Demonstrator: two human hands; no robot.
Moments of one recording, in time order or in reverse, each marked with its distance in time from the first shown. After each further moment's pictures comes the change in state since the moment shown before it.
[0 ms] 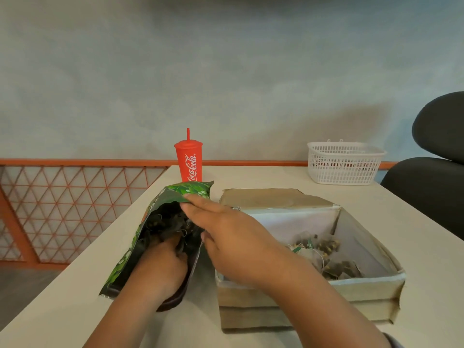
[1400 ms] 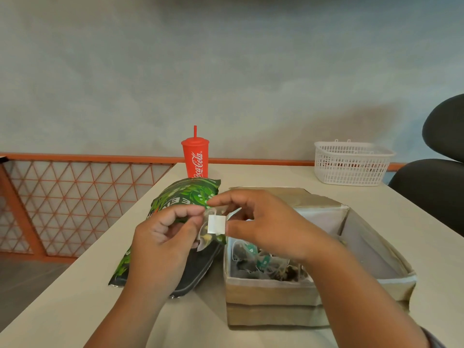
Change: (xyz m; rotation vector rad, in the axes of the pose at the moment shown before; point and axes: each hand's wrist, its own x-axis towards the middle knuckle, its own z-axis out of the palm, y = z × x) left_hand -0.041 0.033 -0.037 -1.040 0.366 0.237; right_hand -0.005 0.020 -0.020 0.544 0.049 0.142
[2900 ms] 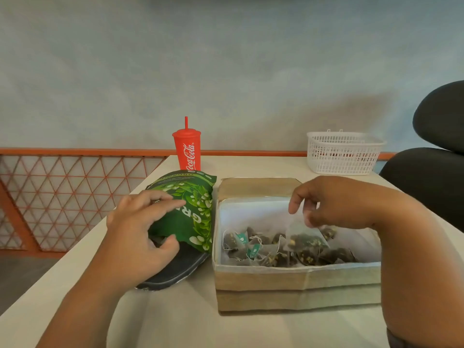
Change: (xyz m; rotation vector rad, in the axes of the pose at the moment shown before) left_hand 0.016 -0.021 -0.040 0.745 -0.247 0.290; right_hand -0.039 0.023 -0.083 -0.557 -0.093 0.383
